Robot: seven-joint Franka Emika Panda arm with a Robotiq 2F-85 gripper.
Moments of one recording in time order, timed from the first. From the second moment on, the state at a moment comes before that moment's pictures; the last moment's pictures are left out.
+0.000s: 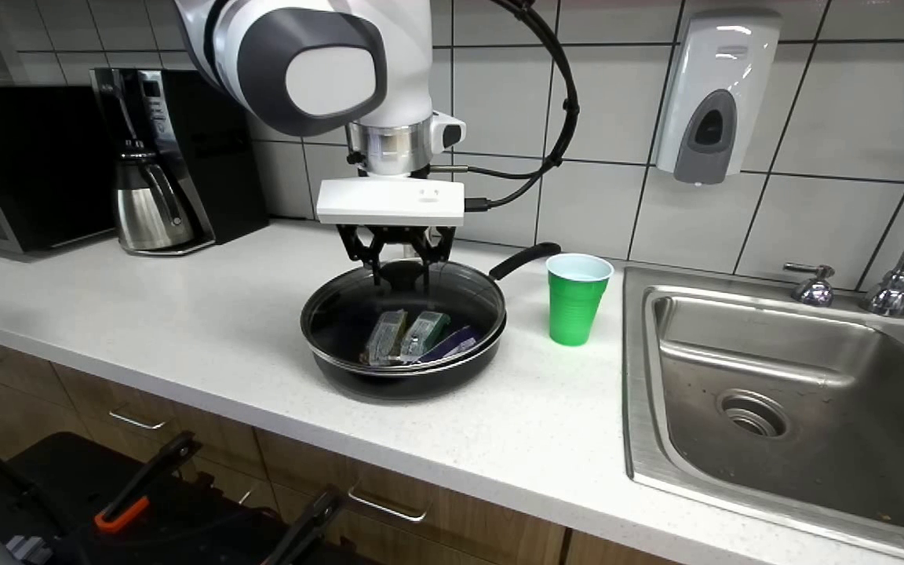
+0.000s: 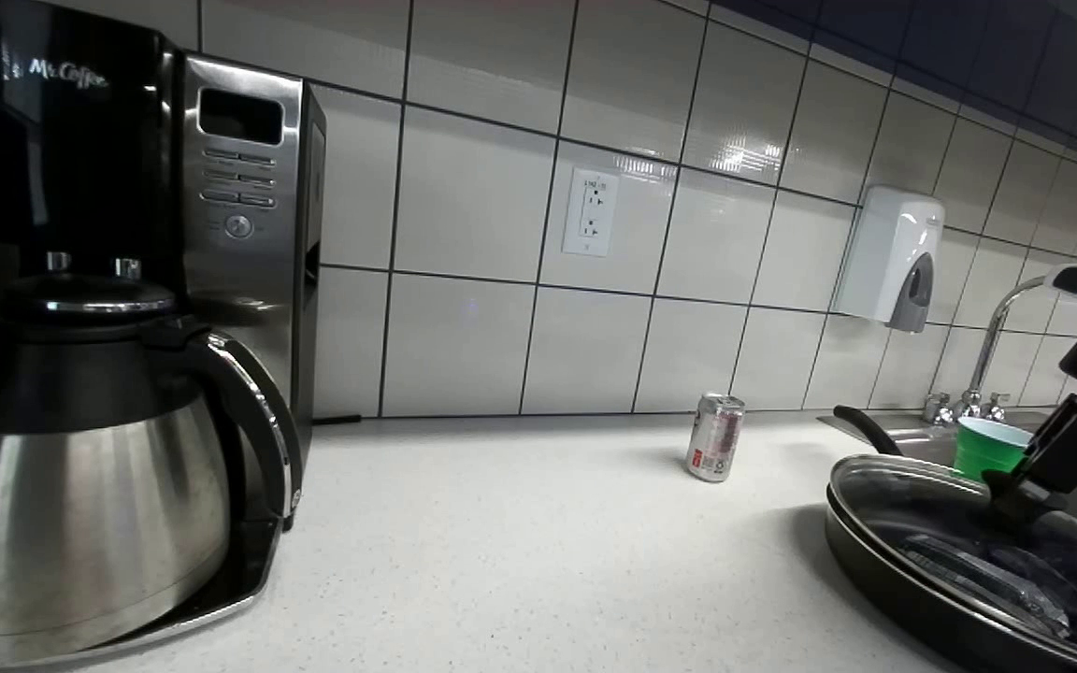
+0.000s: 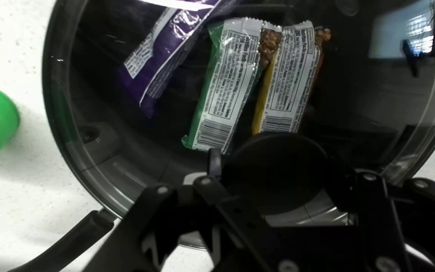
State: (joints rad) arm 0.16 -0.11 -0.37 -2.69 0.33 2.79 -0.97
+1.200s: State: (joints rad) arm 0.13 -0.19 -0.33 -2.70 0.28 2.79 -0.84
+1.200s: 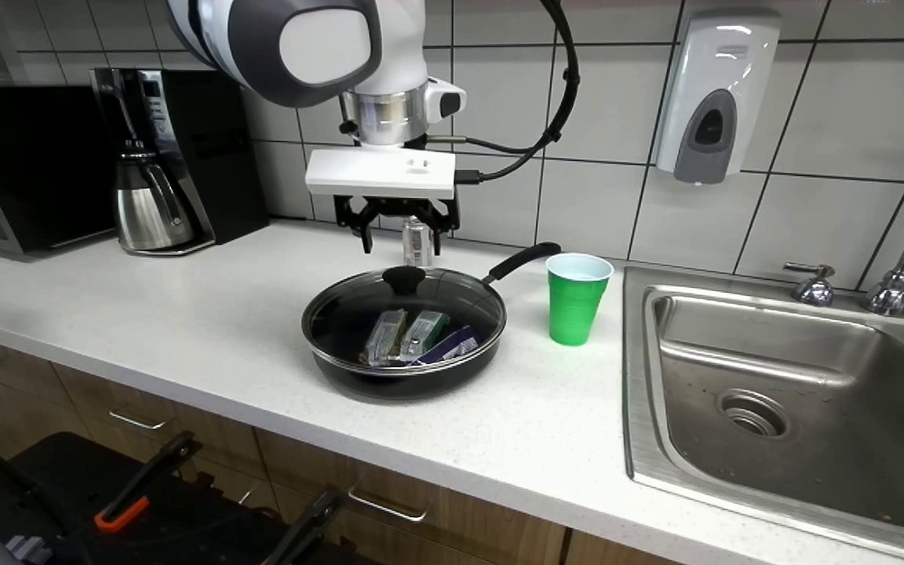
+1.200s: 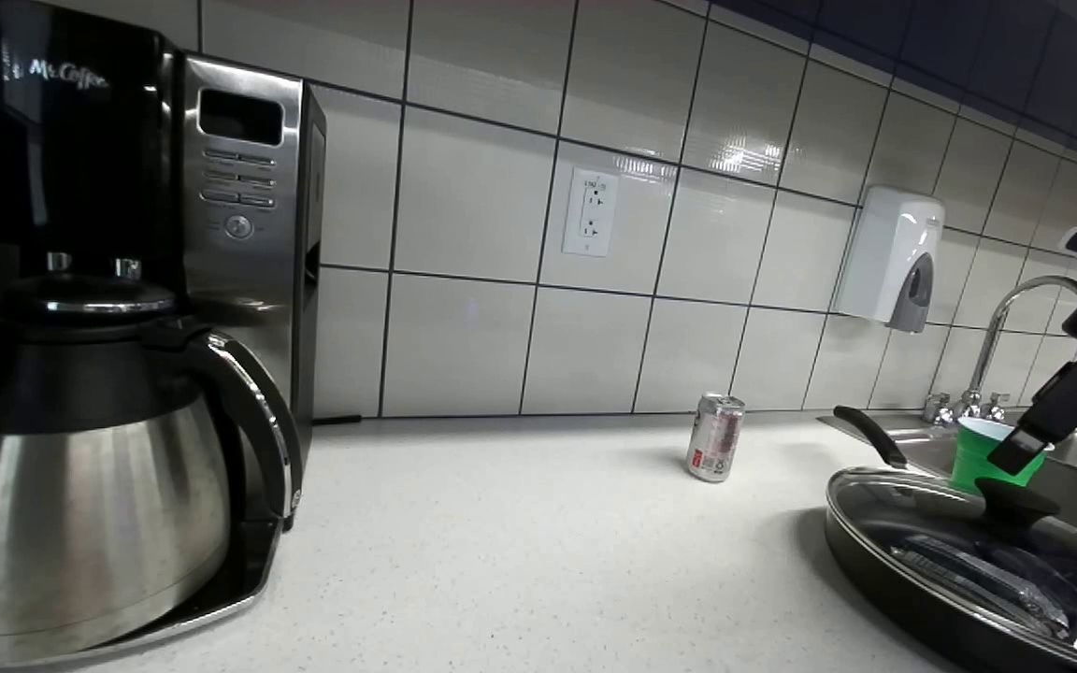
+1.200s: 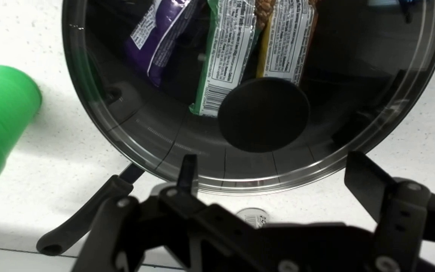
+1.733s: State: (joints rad) arm 0.07 -0.26 -0.24 -2.72 0.20 2.72 -0.63
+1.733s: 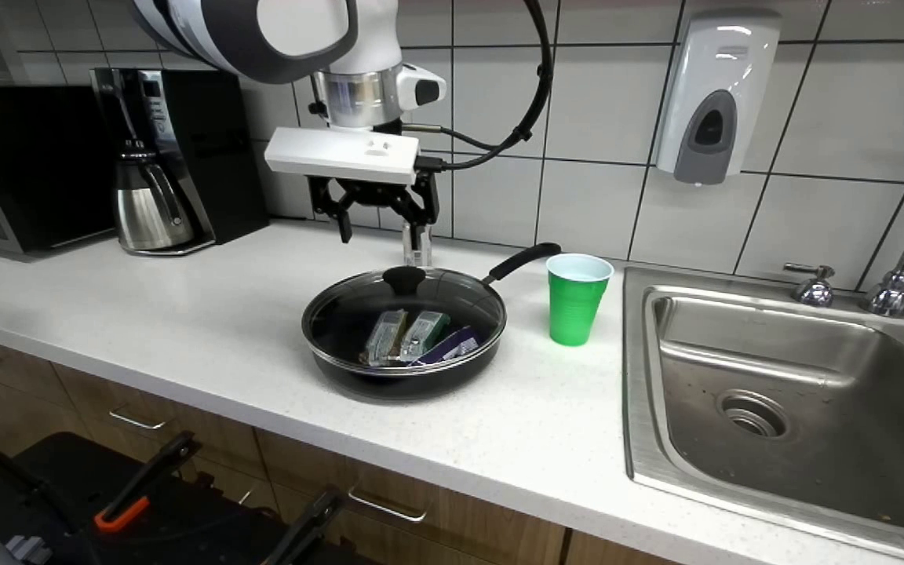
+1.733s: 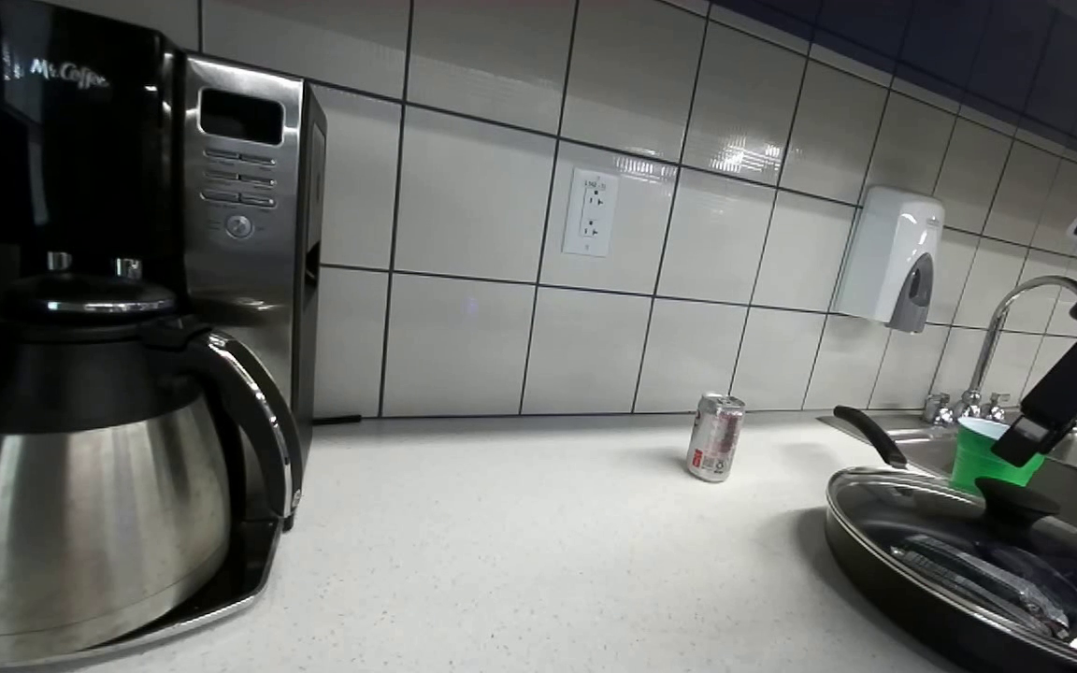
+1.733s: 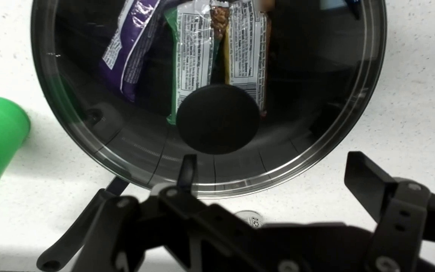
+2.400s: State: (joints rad) arm 0.07 -0.34 -0.23 -2.73 0.20 2.63 -0.61
